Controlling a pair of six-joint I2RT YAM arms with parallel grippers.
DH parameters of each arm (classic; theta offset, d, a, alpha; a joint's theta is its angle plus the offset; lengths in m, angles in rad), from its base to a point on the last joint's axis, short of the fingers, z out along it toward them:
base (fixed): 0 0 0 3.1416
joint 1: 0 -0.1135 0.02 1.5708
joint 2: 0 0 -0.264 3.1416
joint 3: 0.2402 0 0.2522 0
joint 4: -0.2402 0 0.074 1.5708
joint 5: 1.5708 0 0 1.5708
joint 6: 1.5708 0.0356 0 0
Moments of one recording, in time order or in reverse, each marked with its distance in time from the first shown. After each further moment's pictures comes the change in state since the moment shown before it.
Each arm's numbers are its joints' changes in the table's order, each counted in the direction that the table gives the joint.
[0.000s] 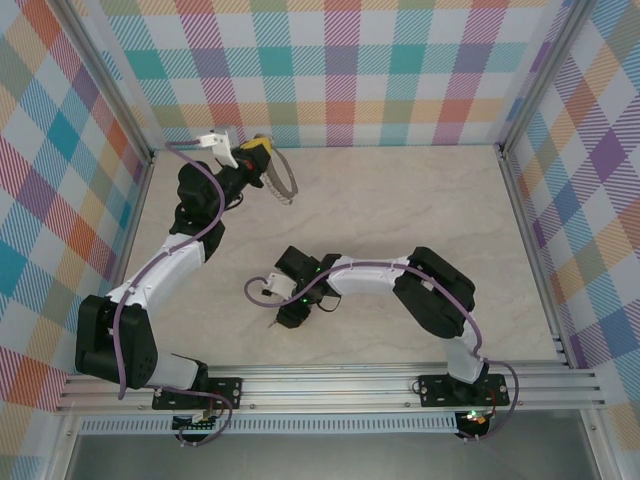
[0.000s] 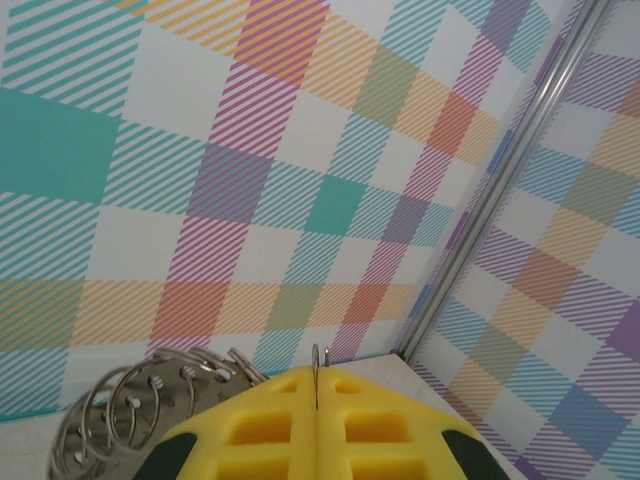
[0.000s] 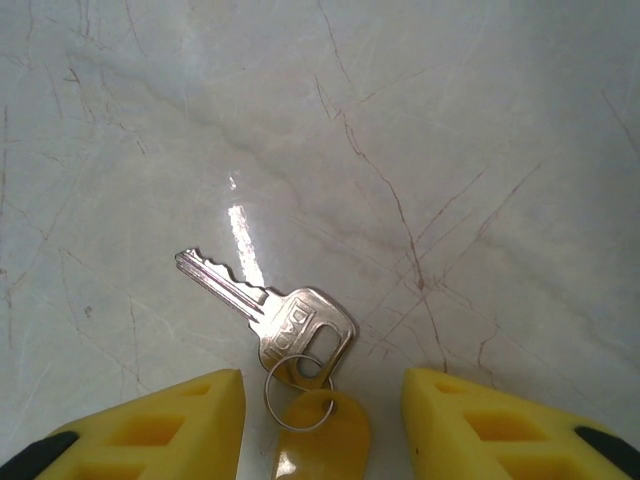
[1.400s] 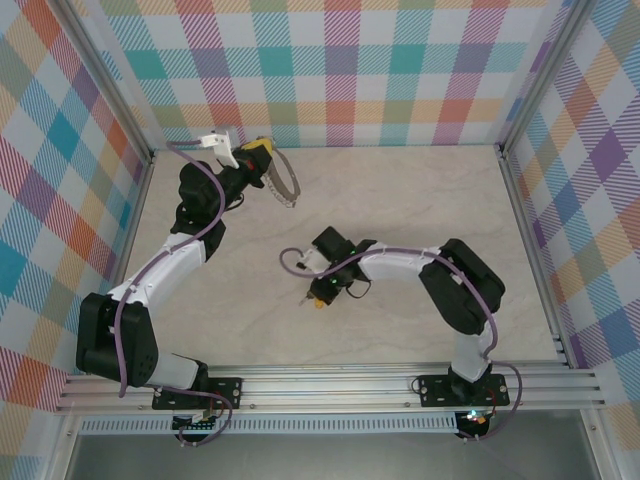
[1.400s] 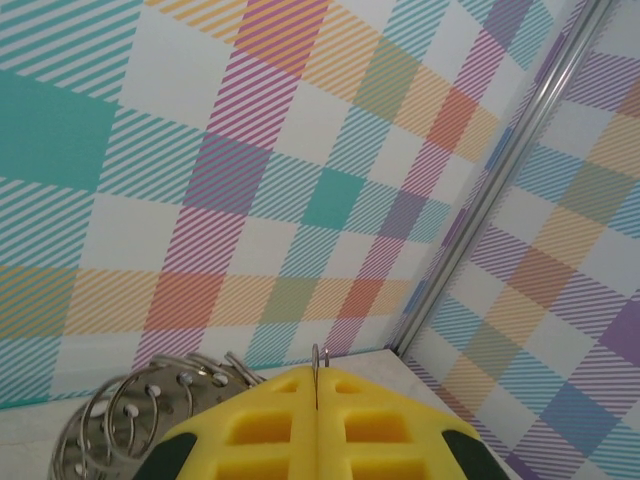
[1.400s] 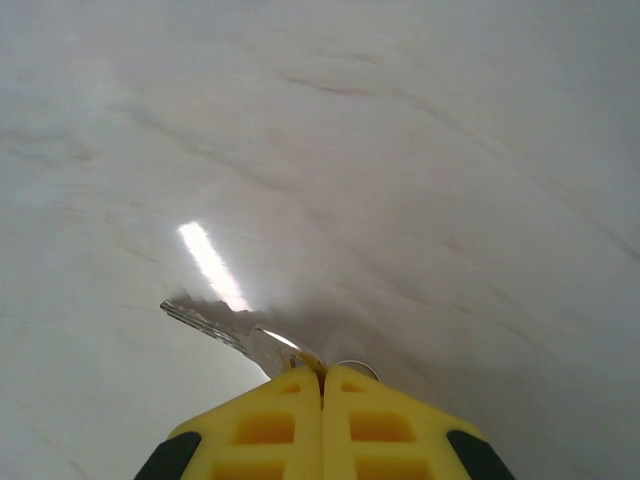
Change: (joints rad) left arm 0.000 0.011 0.000 -0.001 0.008 -0.023; right arm 0.224 -0.135 -0.185 0.050 0.034 0.093
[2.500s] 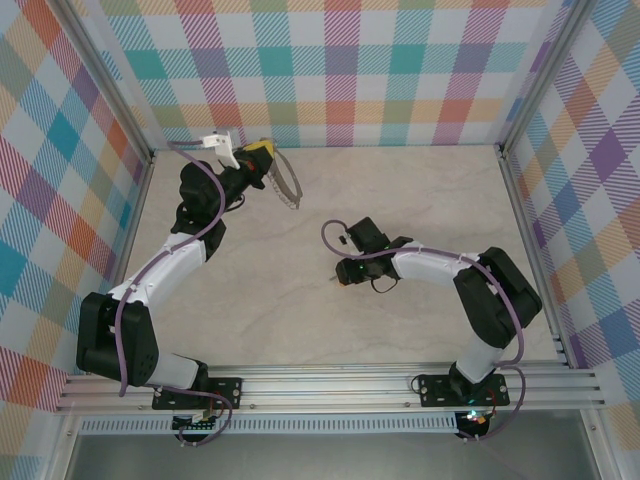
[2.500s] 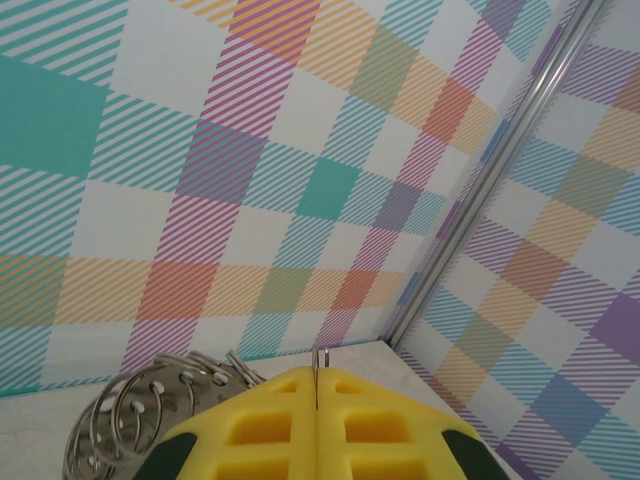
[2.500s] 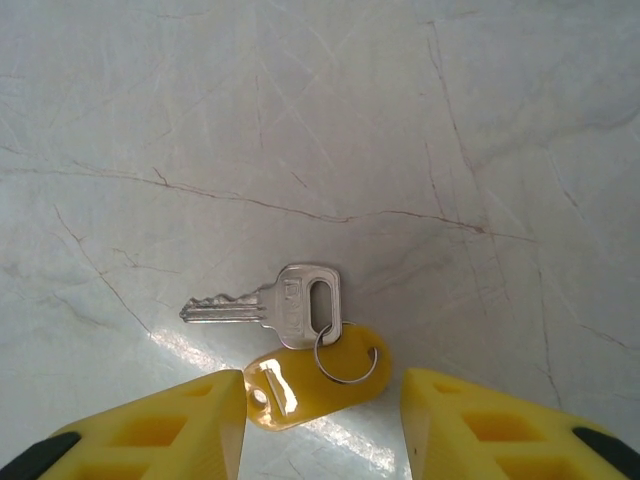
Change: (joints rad) left arm 0.000 0.002 0.000 -0.011 0.018 -0.007; right arm 0.136 -0.179 -0.159 0.048 0.195 0.333
